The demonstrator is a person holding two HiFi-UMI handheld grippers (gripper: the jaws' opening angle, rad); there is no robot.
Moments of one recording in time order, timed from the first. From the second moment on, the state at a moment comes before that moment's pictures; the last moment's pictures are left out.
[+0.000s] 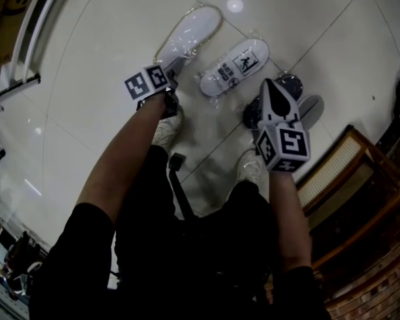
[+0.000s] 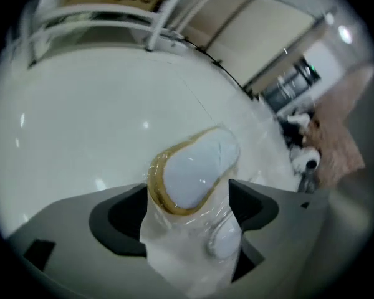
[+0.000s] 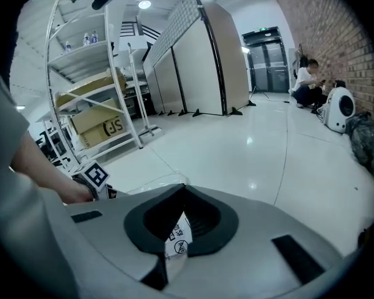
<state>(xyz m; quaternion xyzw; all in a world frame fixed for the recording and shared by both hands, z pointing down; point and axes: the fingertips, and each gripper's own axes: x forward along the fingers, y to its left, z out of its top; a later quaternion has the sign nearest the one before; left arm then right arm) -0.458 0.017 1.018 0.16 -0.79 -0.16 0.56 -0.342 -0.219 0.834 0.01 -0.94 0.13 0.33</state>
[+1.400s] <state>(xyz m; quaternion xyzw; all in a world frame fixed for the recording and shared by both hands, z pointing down) -0.417 -0.023 0.507 0.39 -0.90 0.05 0.19 -0.292 -0.202 0.501 0.04 -0.98 -0.01 0.19</state>
